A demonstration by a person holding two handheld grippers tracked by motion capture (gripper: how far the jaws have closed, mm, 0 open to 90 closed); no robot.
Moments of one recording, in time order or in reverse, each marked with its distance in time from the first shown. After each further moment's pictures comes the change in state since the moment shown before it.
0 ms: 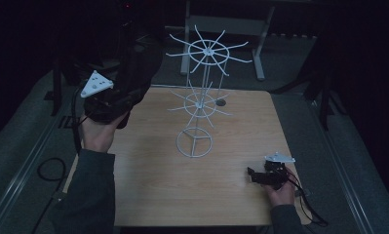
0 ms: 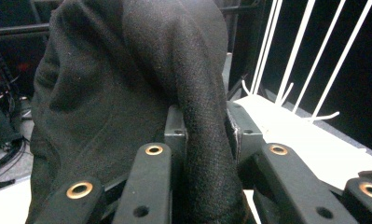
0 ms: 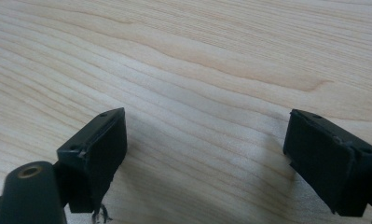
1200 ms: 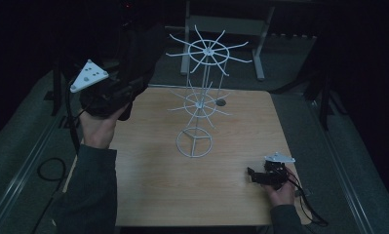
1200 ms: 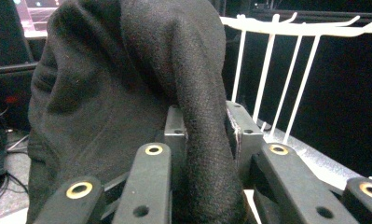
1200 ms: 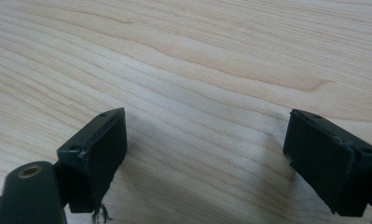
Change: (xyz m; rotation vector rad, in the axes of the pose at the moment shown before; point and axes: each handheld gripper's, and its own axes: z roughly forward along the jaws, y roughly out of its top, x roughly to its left) left arm -0.014 0.031 -0.015 -0.124 -0.045 0.017; right arm 0.000 0.000 0.000 -0.001 0.002 -0.003
